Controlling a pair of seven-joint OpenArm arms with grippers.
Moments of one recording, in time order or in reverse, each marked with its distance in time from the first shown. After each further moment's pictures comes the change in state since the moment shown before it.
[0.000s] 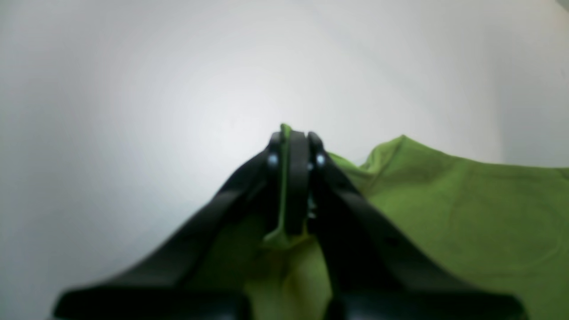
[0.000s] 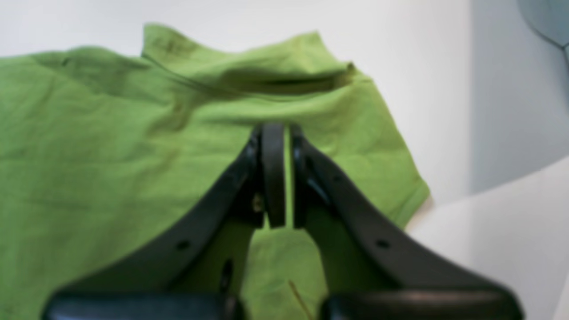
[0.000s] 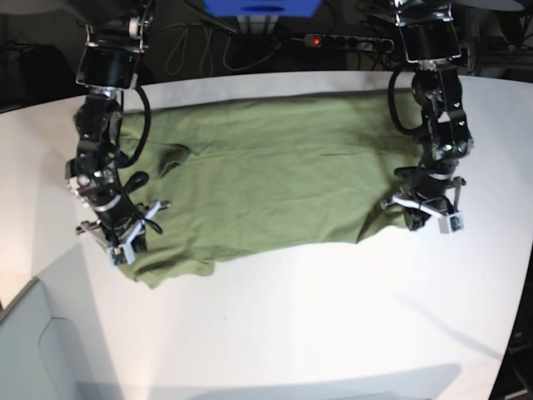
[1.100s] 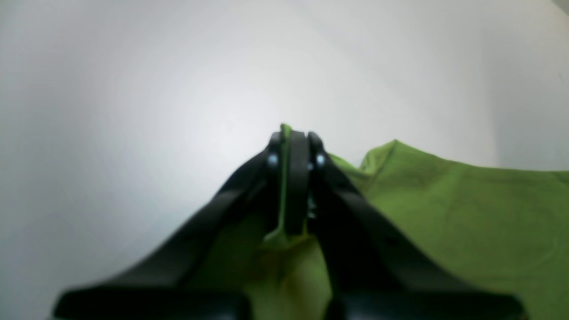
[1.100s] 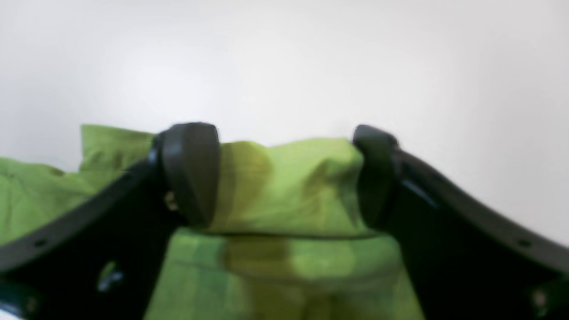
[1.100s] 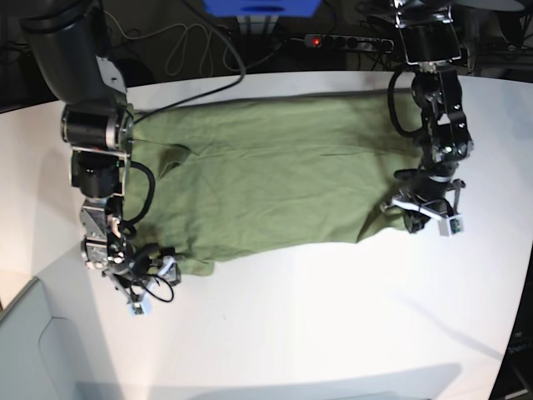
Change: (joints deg) left arm -0.5 0.0 0.1 0.0 -0.2 0.0 0.2; right arm 31.4 3.2 -5.4 -53.4 0.0 -0.3 8.2
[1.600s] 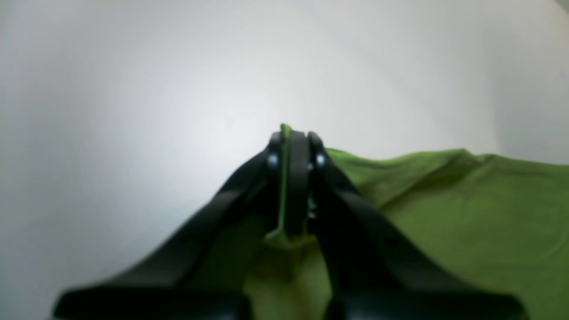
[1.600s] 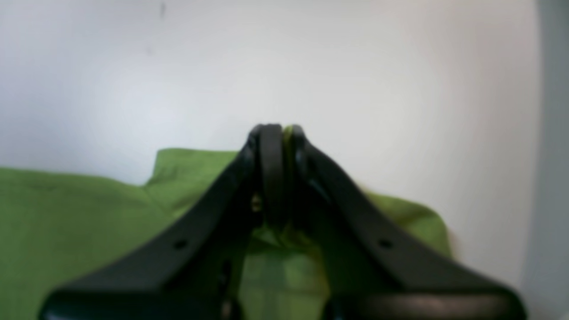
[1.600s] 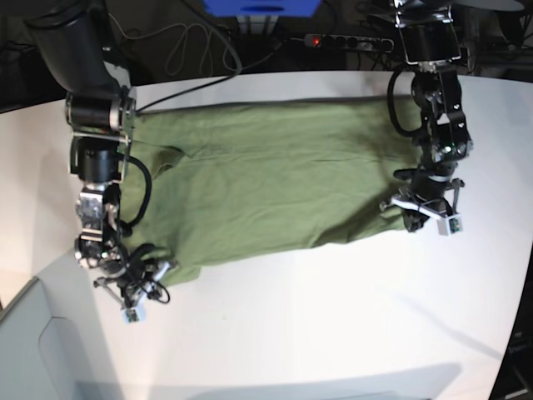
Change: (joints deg) left arm 0.0 0.0 0.1 -0.4 0.0 0.0 -0.1; right arm -6.1 -0.2 0.2 16.5 -0.2 0.0 -2.2
